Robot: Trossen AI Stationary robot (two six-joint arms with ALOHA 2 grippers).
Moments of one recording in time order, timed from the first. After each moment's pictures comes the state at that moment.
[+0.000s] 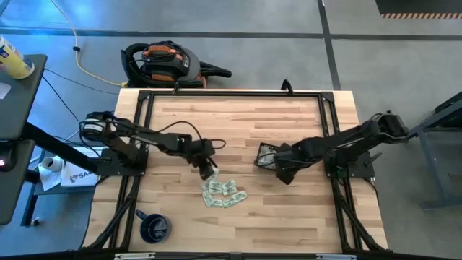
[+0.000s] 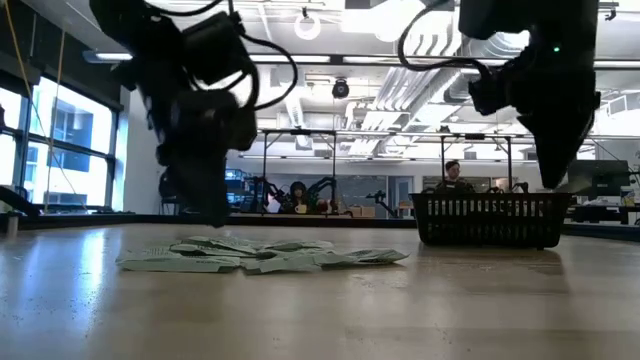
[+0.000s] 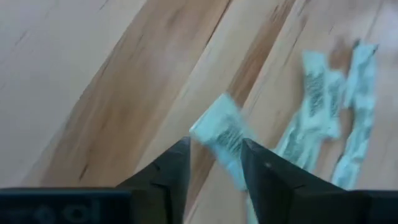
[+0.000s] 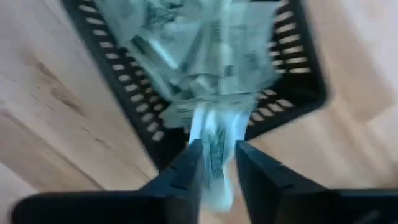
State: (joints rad) left arm 0.01 1.55 0.73 -0.18 0.15 -0.61; right arm 0.19 1.40 0.89 -0.99 0.10 0.91
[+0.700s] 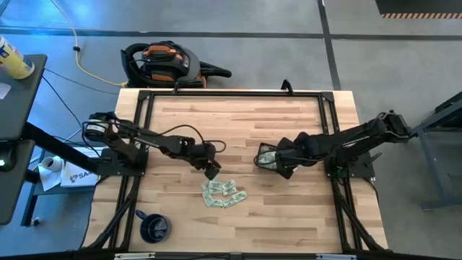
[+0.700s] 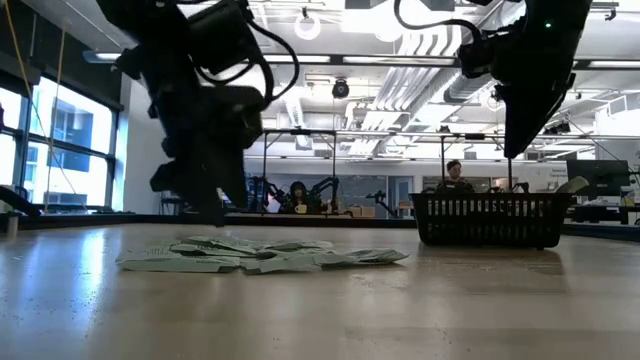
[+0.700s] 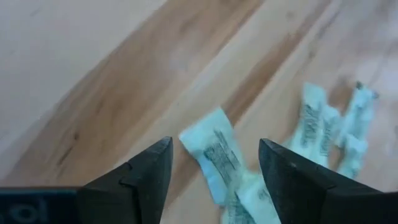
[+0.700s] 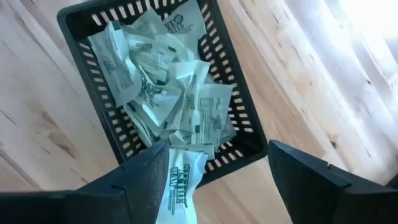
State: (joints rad) left arm -0.05 1.57 0.79 -0.24 0.05 -0.86; right arm 0.21 1.36 0.97 -1.06 0.34 0.81
